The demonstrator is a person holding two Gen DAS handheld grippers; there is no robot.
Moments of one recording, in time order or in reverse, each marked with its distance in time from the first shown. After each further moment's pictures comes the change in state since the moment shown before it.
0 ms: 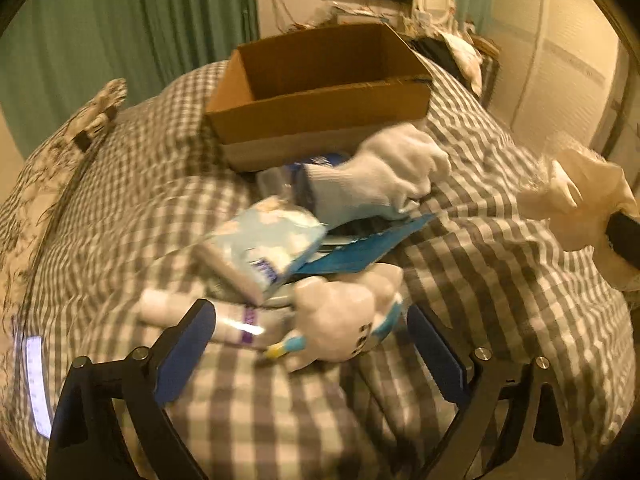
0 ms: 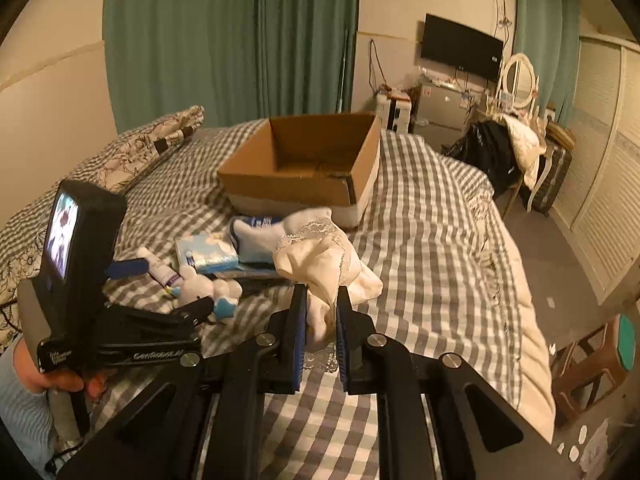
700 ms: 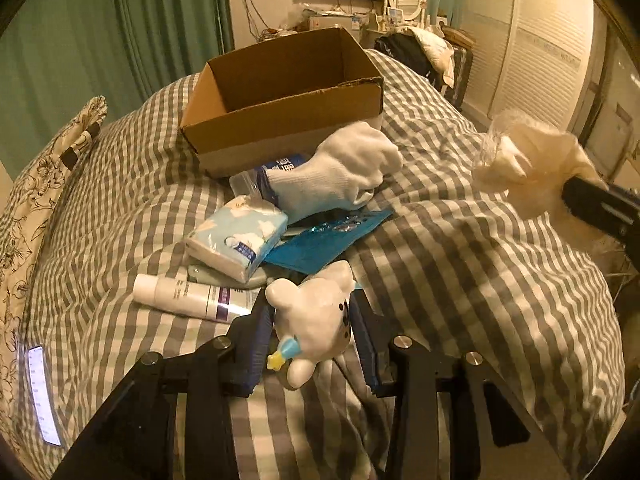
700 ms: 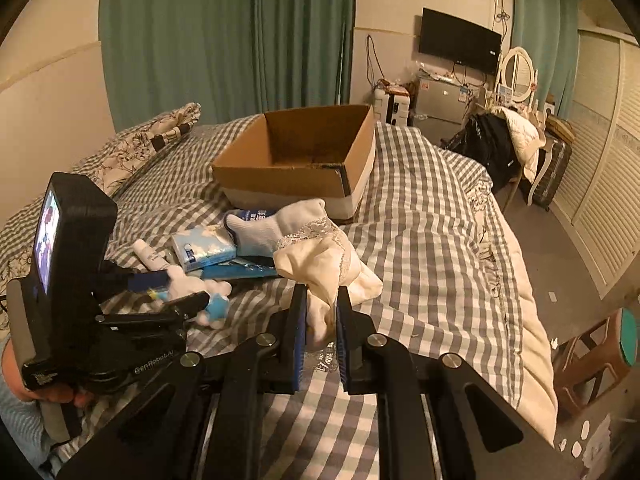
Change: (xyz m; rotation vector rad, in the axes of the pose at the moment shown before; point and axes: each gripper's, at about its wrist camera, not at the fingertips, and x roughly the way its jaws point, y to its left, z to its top) left arm -0.030 -0.013 -0.011 0.058 -0.010 -0.057; right arm -0.011 -0.004 -0.005 0.002 -0.010 -0.011
